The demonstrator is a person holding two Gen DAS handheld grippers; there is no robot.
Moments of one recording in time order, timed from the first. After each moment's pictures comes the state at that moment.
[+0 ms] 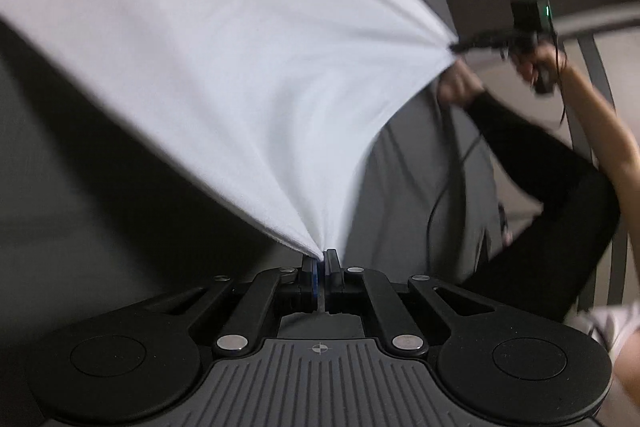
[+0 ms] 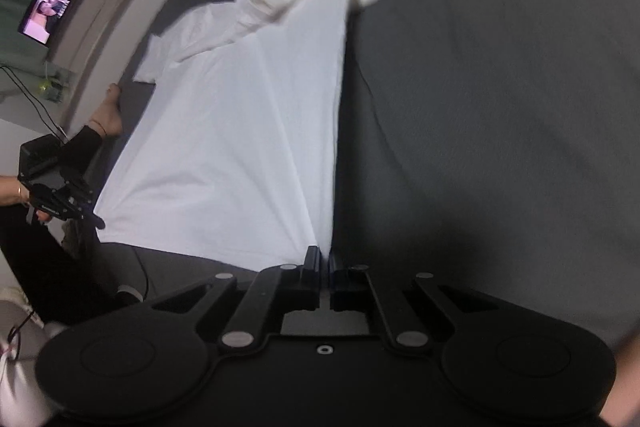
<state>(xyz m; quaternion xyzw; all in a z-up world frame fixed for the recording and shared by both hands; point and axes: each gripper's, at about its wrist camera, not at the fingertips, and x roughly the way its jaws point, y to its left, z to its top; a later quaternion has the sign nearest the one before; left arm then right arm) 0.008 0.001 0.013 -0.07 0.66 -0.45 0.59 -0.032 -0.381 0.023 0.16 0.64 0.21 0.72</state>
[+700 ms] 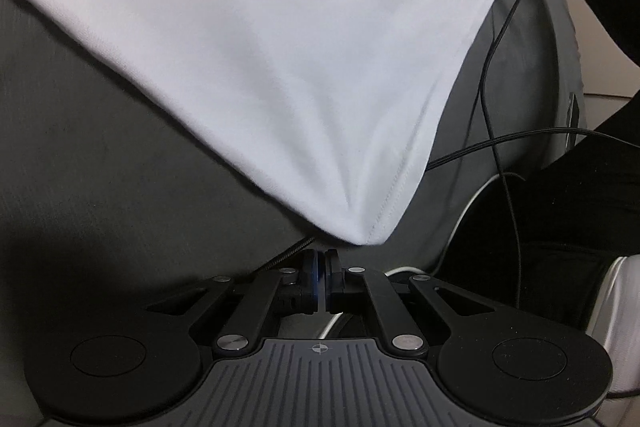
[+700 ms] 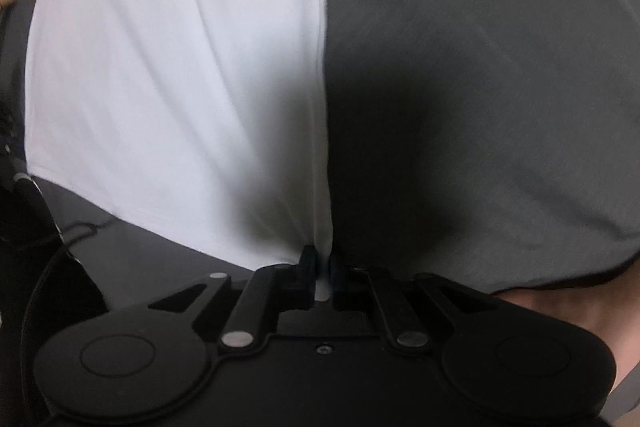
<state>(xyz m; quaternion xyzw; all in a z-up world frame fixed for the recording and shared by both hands) -0.045 -0.041 -0.064 0.11 0.76 -0.41 0.50 -0.040 -0.324 -0.076 0.01 0.78 0.16 0.60</state>
